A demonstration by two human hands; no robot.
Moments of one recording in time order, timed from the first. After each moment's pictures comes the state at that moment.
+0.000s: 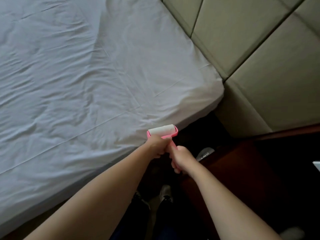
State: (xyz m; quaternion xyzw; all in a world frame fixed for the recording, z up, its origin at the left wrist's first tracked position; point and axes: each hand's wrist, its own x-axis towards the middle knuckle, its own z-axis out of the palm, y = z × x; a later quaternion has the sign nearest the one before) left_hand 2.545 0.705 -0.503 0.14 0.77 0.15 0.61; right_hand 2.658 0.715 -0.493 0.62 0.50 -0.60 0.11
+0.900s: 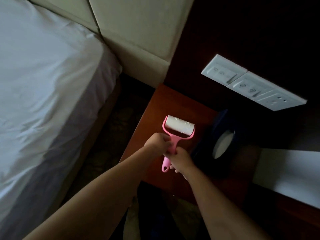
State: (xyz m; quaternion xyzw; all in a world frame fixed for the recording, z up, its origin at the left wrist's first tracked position) left_hand 2.839 0.703 -0.564 0.55 0.58 -0.07 0.60; right_hand 2.936 0.636 -0.557 0.78 0.24 -0.57 -0.05
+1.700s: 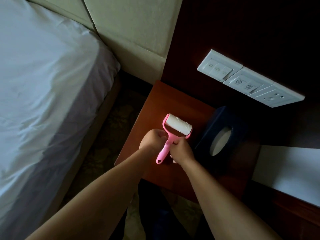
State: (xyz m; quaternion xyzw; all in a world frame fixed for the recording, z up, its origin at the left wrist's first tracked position) left_hand 2.845 0.697 -0.569 0.52 0.65 -0.02 0.56; right_hand 2.947 0.649 -0.560 0.82 0.24 -0.52 -0.05
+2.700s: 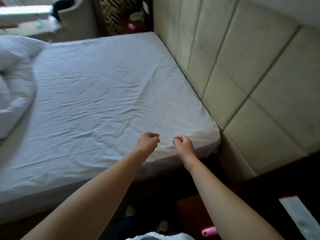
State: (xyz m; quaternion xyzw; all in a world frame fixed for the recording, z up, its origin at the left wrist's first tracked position) left_hand 2.554 0.617 -0.286 0.15 0.79 0.44 0.40; right_hand 2.665 0.700 -0.298 0.53 0.62 -0.56 -0.13
